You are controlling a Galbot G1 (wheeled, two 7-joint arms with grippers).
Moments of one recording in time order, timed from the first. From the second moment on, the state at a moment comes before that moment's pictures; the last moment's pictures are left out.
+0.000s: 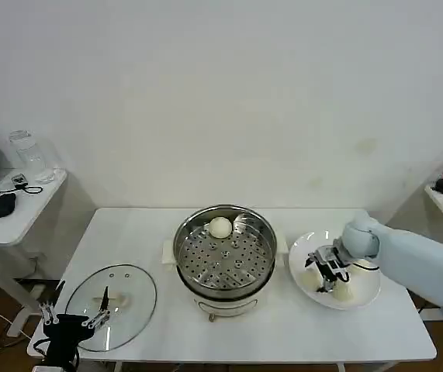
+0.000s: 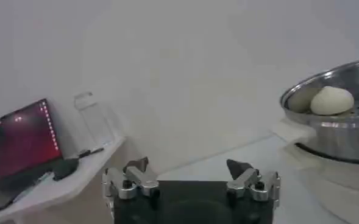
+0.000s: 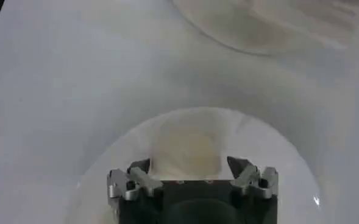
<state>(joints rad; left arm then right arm) 1.87 -1.33 -0.75 -2.33 0.05 0.16 -0.08 0.05 0.69 -1.04 1.28 -0.02 -0.09 -0.94</state>
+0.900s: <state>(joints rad) 1.84 -1.30 -0.72 -2.33 0.06 0.16 -0.08 0.50 0.69 -1.23 1.38 0.14 -0.12 -0.97</state>
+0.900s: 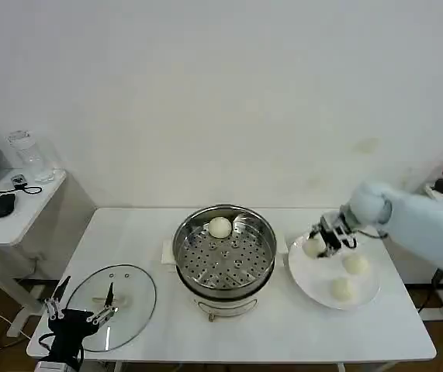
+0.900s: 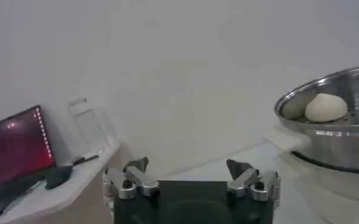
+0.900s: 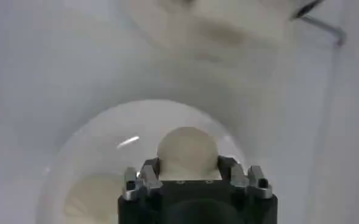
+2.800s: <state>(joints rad) 1.75 -1.30 -0.78 -2.31 0.01 0.16 -0.08 0.57 1.37 -1.48 1.26 0.74 -0.56 -0.73</state>
